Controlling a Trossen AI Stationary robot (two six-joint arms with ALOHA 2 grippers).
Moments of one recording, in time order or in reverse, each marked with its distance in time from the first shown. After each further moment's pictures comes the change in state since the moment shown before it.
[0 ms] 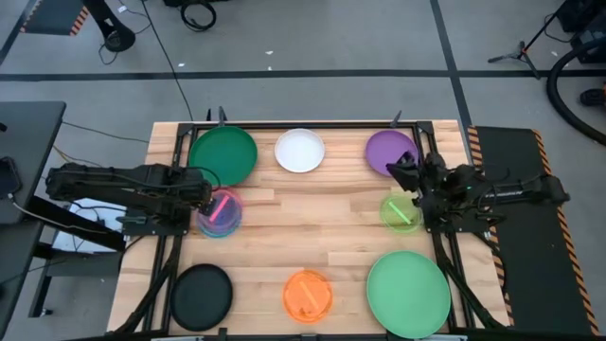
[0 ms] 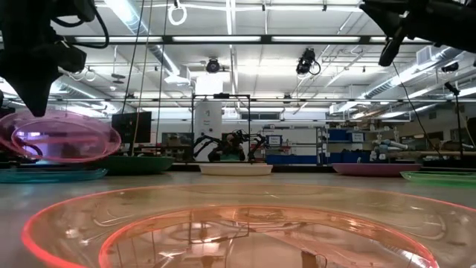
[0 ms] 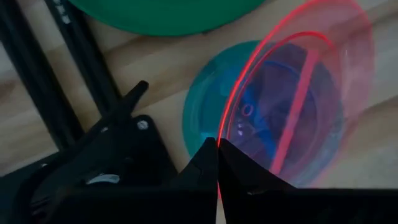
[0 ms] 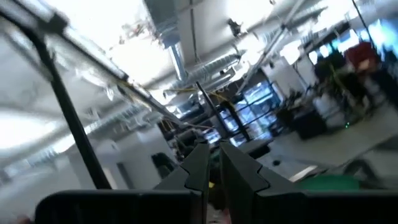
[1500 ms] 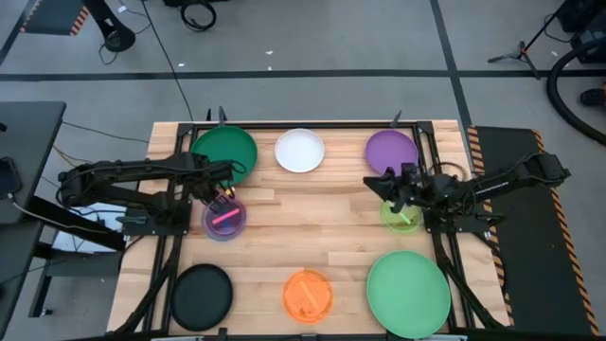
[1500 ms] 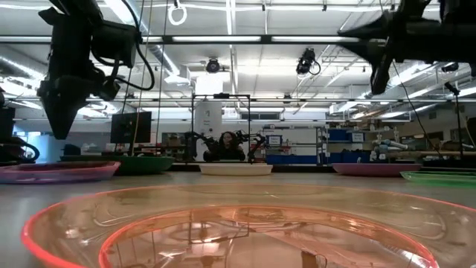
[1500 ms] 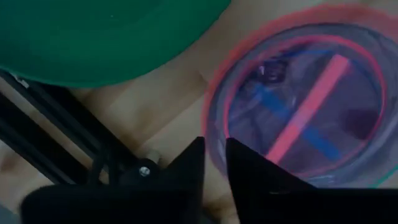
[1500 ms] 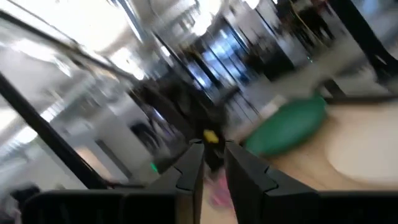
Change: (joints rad) left arm 0.338 0.322 0.001 0.175 0.120 0.608; right arm 0.133 0.389 0.001 0.108 0.179 0.137
